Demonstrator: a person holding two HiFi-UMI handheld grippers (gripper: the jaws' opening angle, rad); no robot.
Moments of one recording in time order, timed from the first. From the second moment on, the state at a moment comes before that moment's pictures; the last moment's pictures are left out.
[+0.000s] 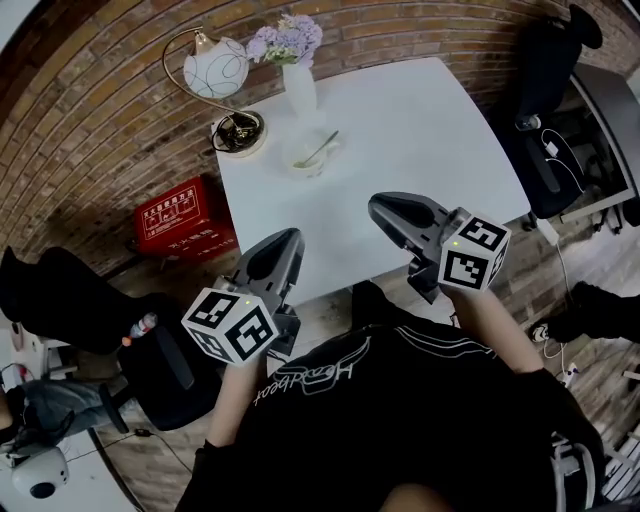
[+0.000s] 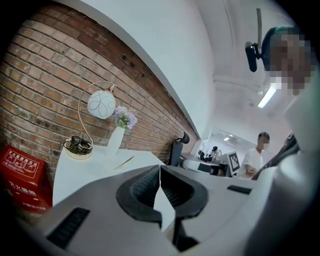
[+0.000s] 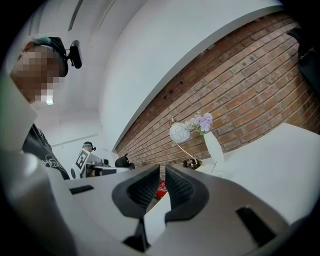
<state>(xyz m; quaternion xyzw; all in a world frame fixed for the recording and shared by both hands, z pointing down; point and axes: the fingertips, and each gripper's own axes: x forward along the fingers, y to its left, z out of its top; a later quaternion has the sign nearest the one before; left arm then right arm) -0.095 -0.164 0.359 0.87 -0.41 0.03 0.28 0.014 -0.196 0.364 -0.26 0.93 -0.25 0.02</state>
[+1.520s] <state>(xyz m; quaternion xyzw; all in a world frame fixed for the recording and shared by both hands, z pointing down) -0.170 -0.295 0.445 0.78 -0.50 0.03 0.38 -0.043 -0.410 0.511 -0.24 0.93 -0.25 -0.15</state>
